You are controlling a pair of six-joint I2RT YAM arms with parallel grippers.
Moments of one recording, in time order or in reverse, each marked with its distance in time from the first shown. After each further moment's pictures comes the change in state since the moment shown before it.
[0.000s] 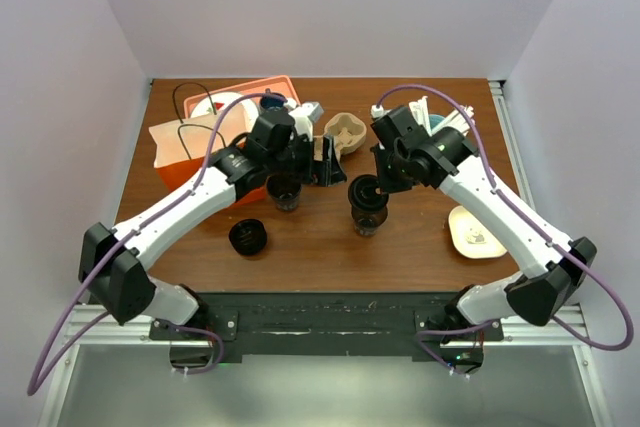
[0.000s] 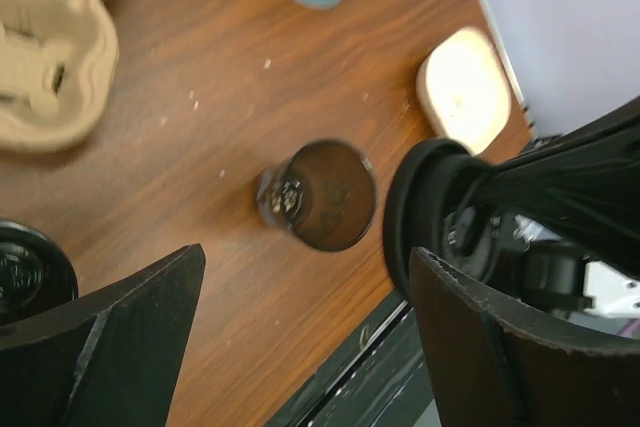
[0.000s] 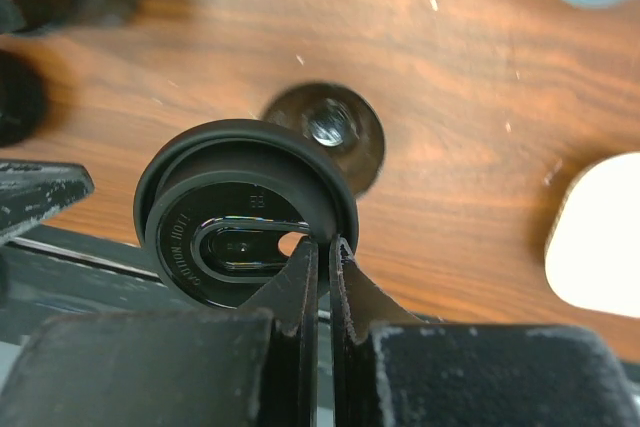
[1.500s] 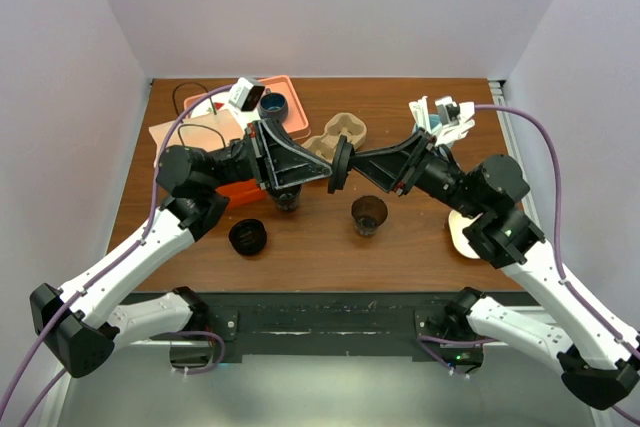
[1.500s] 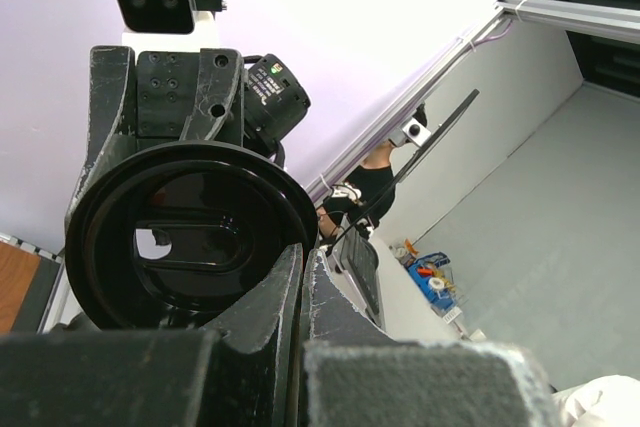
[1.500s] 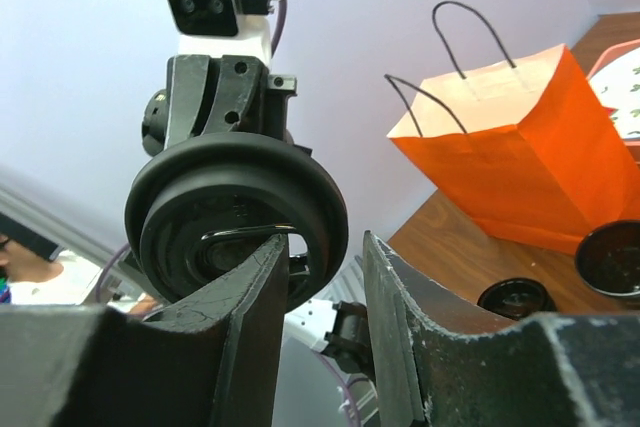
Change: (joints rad) left arm 0.000 -0.348 -0.243 1.101 0.507 -0.862; right arm 0.010 -0.565 -0.509 1.207 -0.523 0.430
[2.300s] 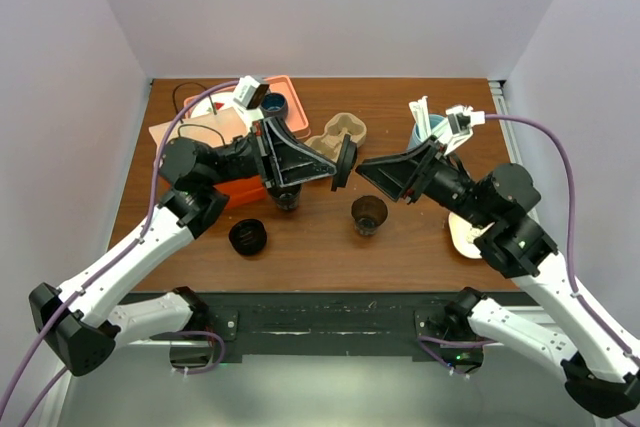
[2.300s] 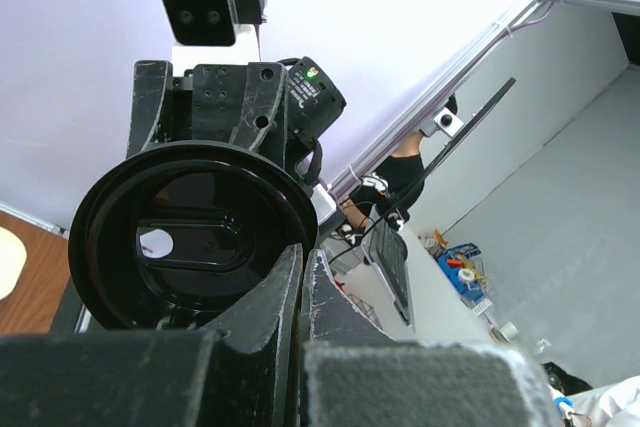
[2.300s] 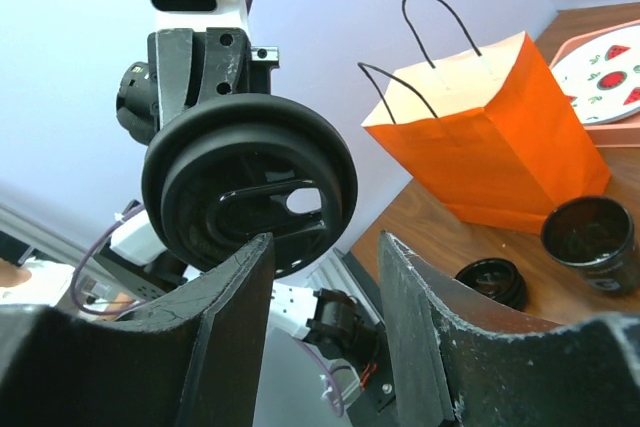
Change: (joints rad) left arm 0.000 0.013 0.043 -0.110 0.014 0.107; right arm 0.000 -0.067 -0.007 -0.109 0.038 -0.043
